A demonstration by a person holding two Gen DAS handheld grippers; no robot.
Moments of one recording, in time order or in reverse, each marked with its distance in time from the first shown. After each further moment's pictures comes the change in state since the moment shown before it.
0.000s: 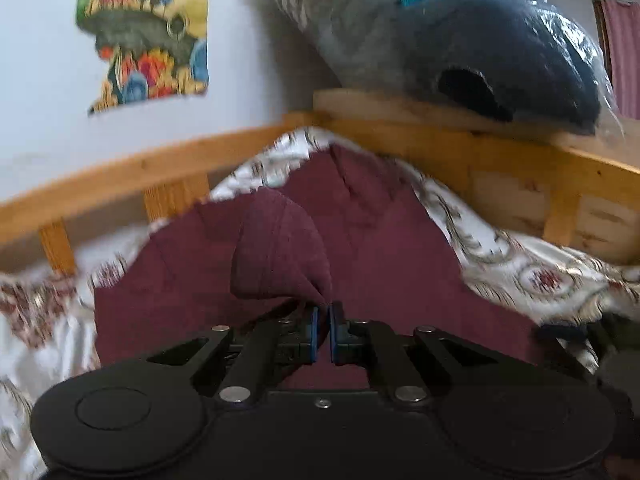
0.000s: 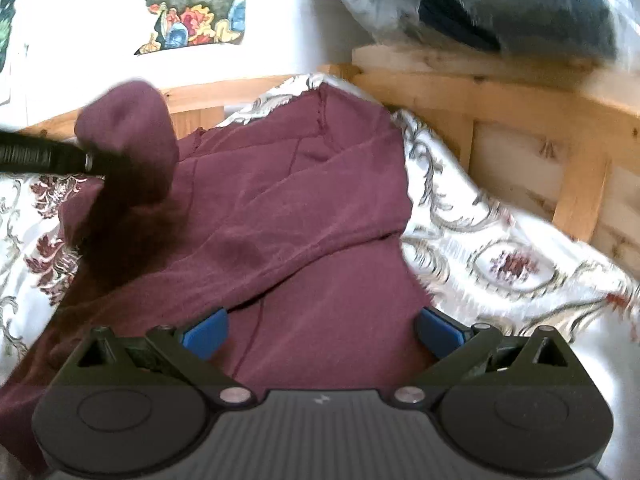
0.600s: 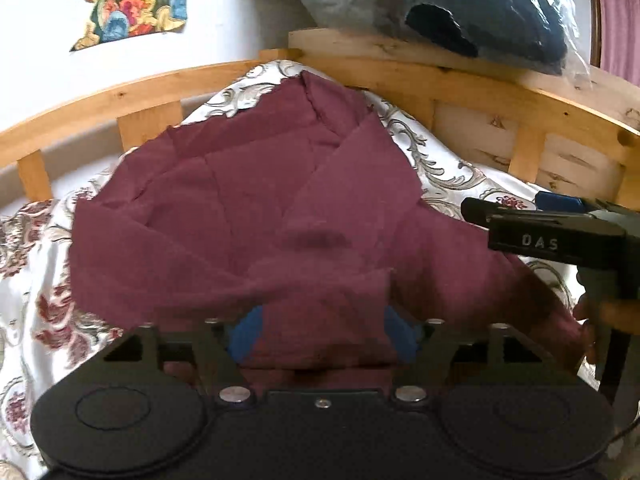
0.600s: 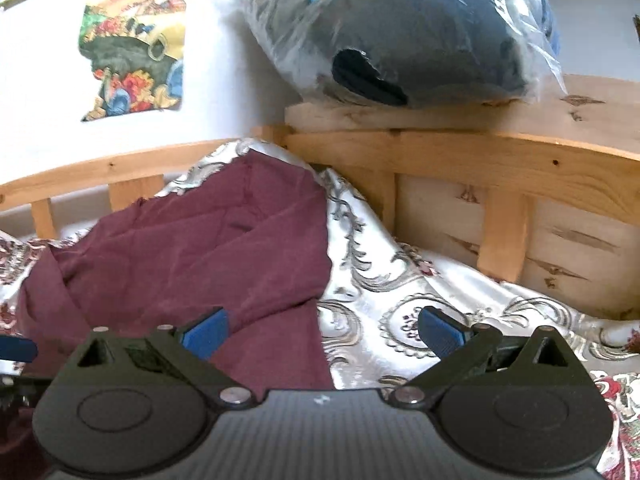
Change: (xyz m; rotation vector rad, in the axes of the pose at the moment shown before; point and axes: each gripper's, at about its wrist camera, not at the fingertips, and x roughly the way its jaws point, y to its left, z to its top) left arm -0.025 -0.001 -0.047 -0.010 0.140 -0.074; right arm -0.018 -0.038 0.009 0.119 -0.146 -0.052
